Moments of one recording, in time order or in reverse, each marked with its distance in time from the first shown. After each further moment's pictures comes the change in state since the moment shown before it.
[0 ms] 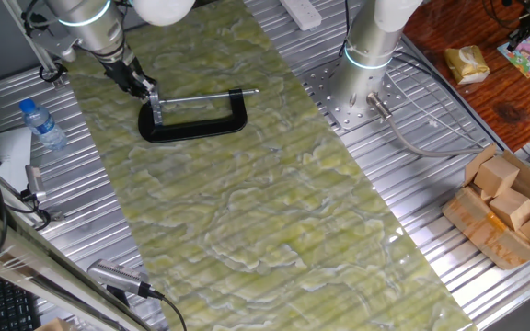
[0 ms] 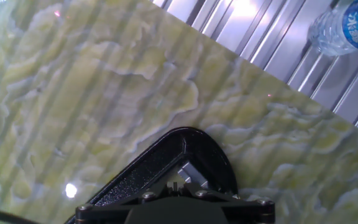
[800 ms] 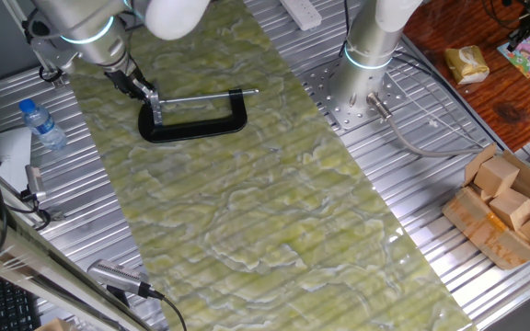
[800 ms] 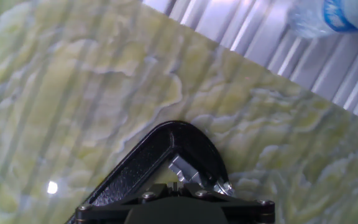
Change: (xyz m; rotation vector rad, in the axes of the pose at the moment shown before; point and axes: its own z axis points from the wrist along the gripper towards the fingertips) arm -0.001 0.000 0.000 0.113 0.049 0.171
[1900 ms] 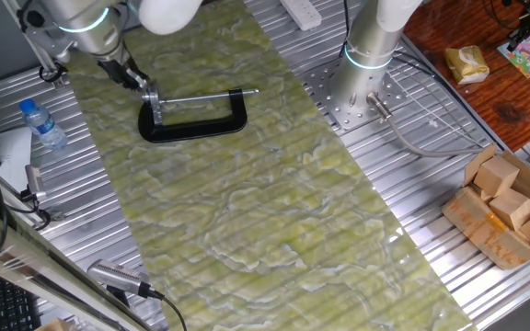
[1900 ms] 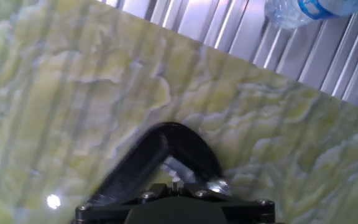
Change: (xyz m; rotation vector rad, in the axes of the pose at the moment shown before) arm 0.011 -0.047 0.000 0.010 0.014 -0.164
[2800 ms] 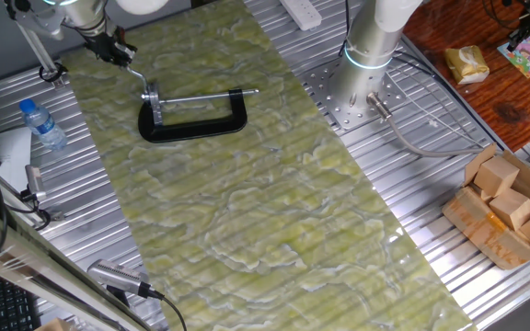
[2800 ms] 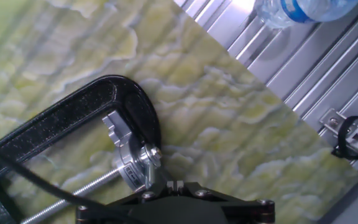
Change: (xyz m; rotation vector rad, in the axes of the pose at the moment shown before) arm 0.031 -0.048 0.007 0.001 0.016 -0.139
